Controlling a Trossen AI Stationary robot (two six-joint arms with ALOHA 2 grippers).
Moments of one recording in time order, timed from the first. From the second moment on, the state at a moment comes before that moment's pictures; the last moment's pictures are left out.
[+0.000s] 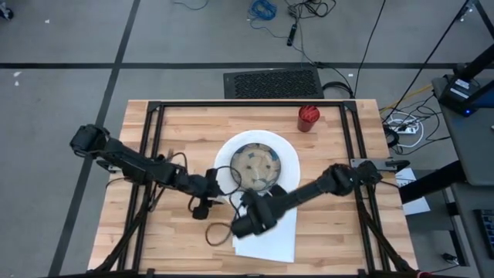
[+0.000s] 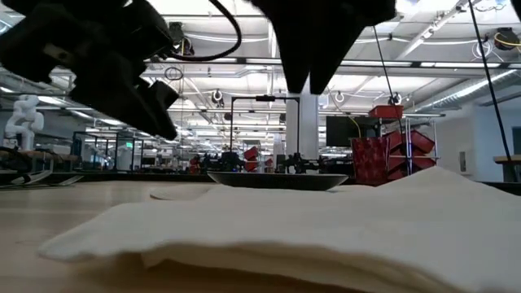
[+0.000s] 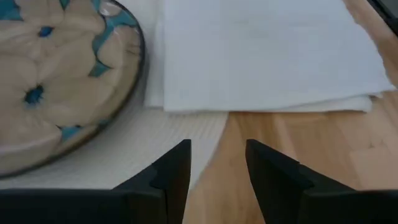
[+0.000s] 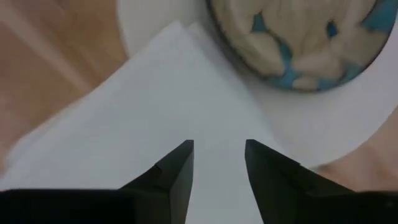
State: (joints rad) left arm -0.29 1.35 0.55 0.10 -0.02 -0.09; right arm 0.43 2.37 2.33 -1.57 0.31 1.23
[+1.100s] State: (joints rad) left arm -0.38 1.36 0.50 0.18 -0.17 -0.13; right arm 0.29 1.73 1.04 -0.67 -0.01 0.67
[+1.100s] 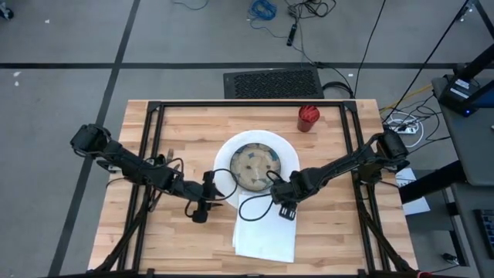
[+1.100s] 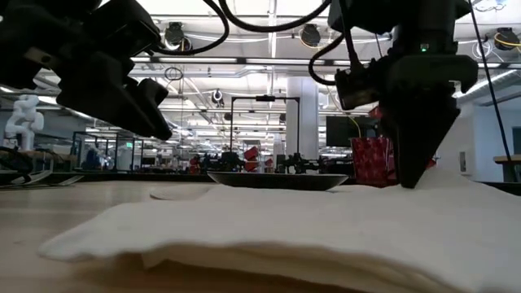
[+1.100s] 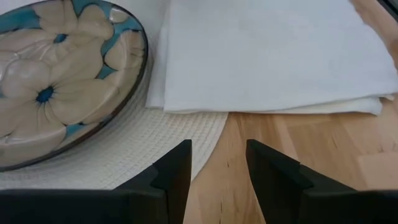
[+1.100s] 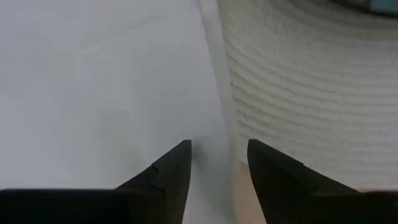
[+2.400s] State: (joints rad) left arm -0.38 1.36 0.50 0.21 -0.19 -0.15; right arm 0.29 1.73 1.04 -0.77 -0.08 0.71
